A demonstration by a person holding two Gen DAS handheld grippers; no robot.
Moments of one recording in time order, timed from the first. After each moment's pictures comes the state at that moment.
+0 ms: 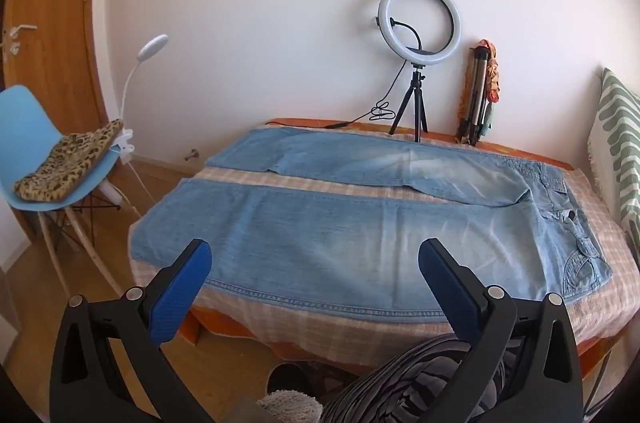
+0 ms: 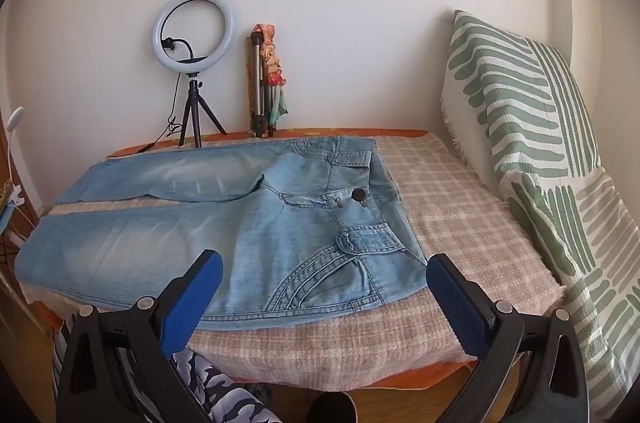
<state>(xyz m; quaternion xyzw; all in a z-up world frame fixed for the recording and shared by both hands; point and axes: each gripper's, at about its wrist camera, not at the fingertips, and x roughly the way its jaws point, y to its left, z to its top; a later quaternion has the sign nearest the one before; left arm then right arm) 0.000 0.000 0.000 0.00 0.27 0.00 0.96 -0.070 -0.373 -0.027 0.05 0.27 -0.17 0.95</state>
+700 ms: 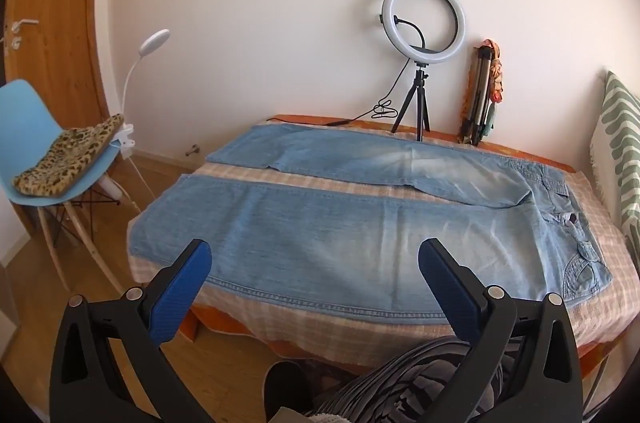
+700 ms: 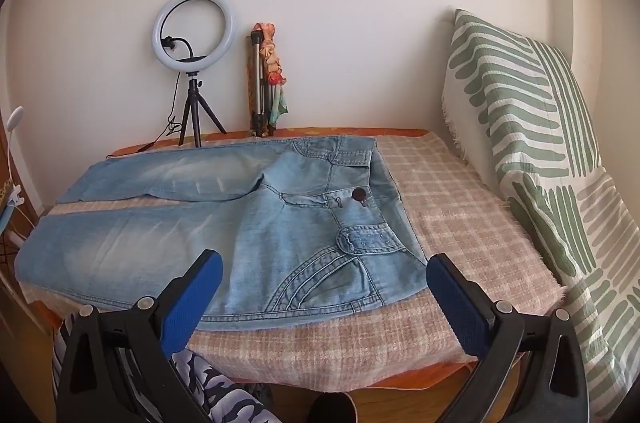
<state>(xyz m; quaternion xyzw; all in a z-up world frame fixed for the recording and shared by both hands) 0.006 0.002 0.001 0.00 0.28 0.01 0.96 -0.067 -0.373 -0.029 0.05 0.28 -0.17 0.94</state>
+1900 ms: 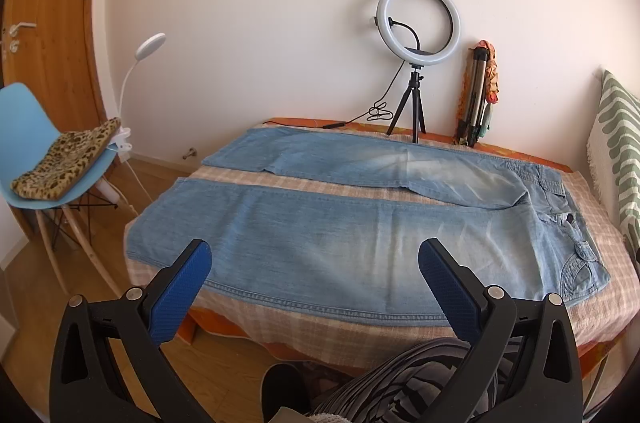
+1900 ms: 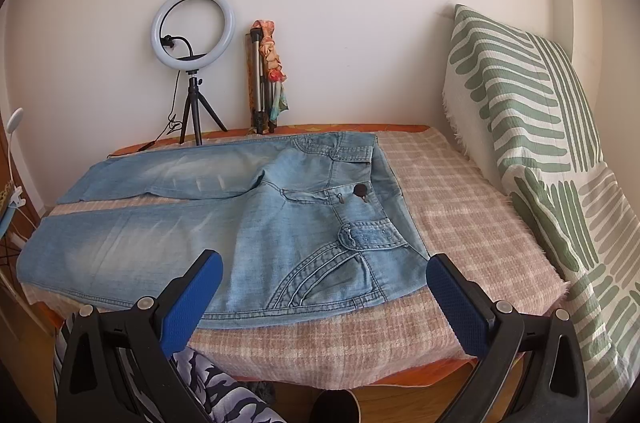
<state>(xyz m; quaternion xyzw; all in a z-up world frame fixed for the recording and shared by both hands) 0.002 -0.005 0.004 0.00 0.27 0.00 0.96 -0.067 -0.374 -0.031 0.06 0.28 -0.16 0.94</state>
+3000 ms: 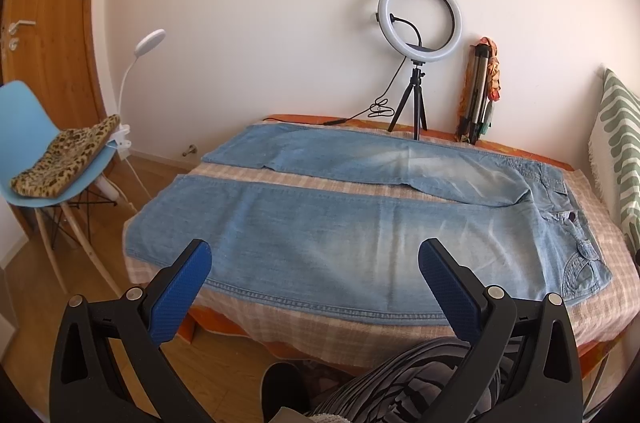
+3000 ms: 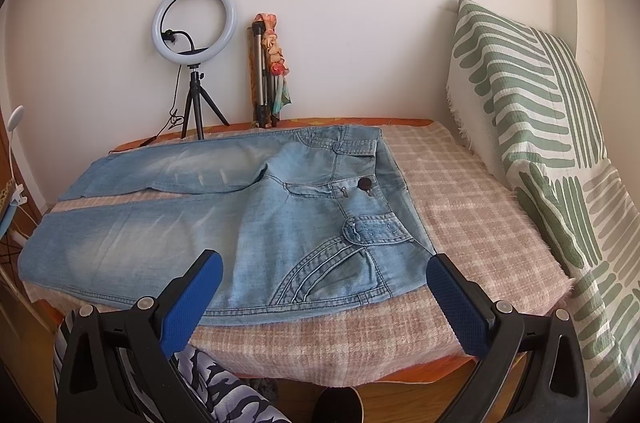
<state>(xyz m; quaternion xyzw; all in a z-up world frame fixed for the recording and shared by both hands) 0.008 -0.003 -0.003 0.00 0.28 0.00 0.96 -0.062 -0.373 -0.036 0.06 0.29 -0.16 0.94</state>
